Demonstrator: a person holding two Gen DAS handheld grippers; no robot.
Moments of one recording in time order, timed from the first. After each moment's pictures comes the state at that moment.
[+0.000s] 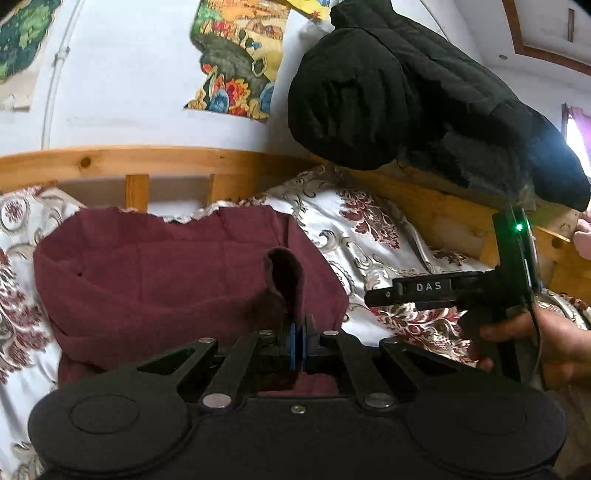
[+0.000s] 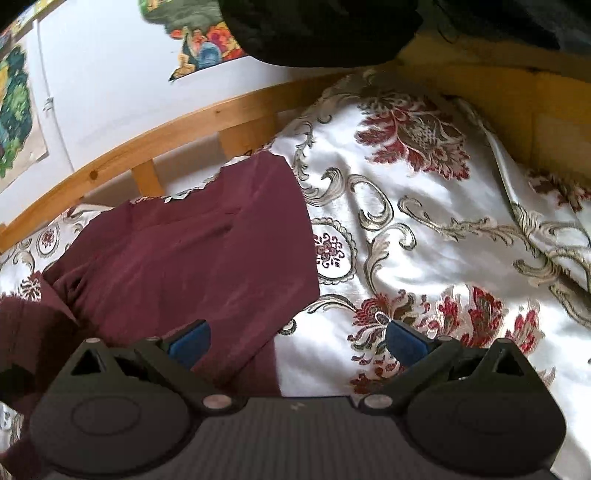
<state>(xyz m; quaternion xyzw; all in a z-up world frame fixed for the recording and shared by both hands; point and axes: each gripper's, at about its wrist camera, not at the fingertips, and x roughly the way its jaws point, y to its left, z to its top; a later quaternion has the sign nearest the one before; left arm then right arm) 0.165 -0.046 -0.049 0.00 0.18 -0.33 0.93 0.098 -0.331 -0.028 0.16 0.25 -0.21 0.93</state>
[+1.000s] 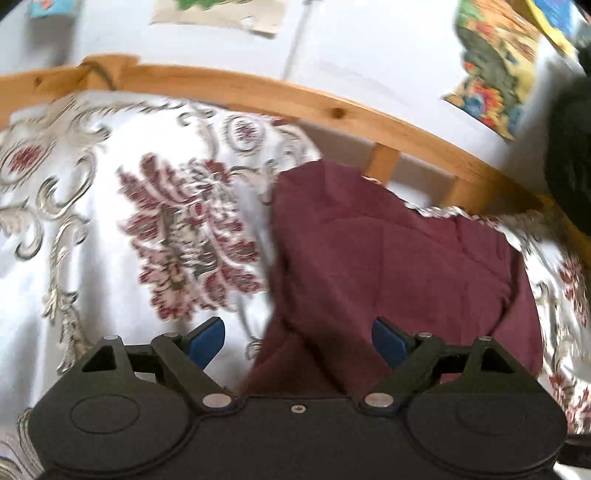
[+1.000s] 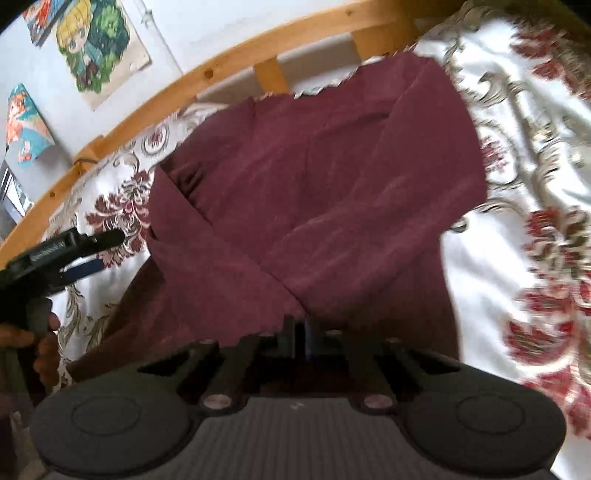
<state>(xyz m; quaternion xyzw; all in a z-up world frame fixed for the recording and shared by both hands) 0.211 0.054 -0.065 -0.14 0.26 0.00 0.96 0.123 -0.275 -0.054 0.16 0.35 -0.01 0.92</state>
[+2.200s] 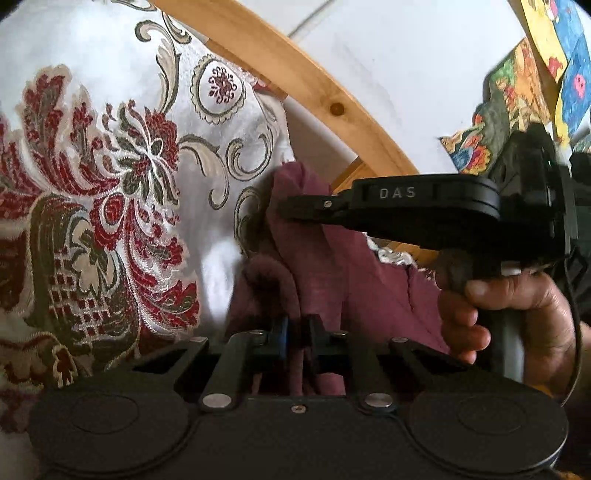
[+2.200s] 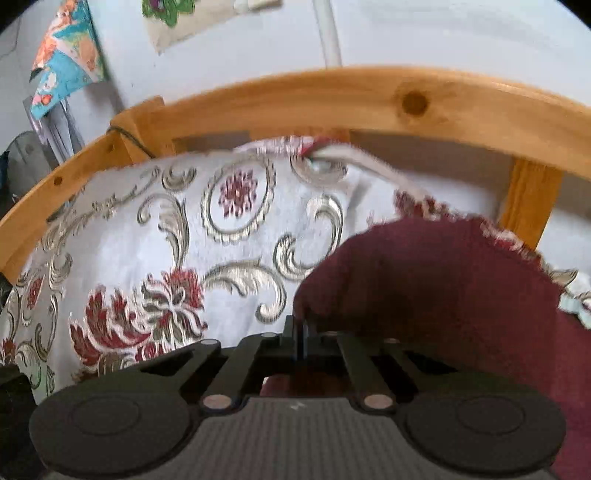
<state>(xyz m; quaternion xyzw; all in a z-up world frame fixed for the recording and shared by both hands) 0.346 0.109 -0.100 -0.31 0.25 -0.18 0.90 0.471 -0.150 0.010 -0.01 0.37 0.15 0.92</state>
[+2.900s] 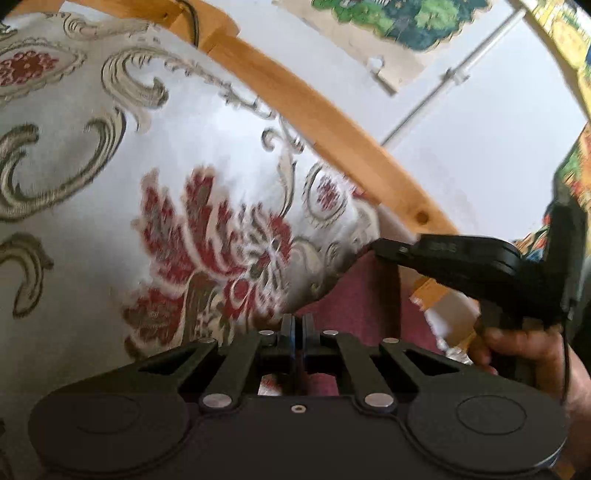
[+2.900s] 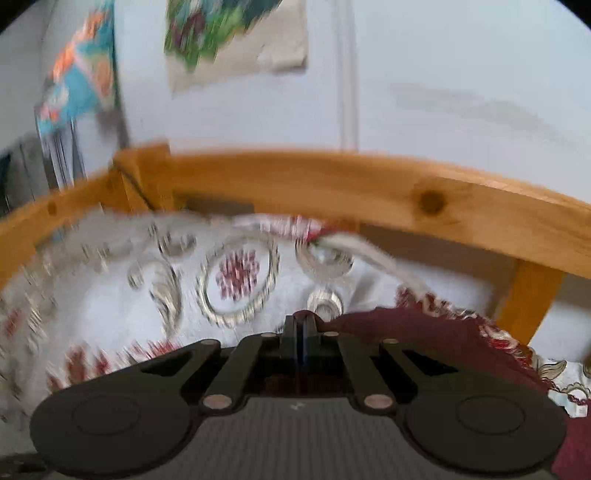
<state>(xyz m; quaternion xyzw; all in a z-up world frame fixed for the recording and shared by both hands) 0.306 0.133 -0.086 -0.35 0.17 0.03 0.92 0.506 -0.118 0.018 -0.07 0.29 0.13 0.95</state>
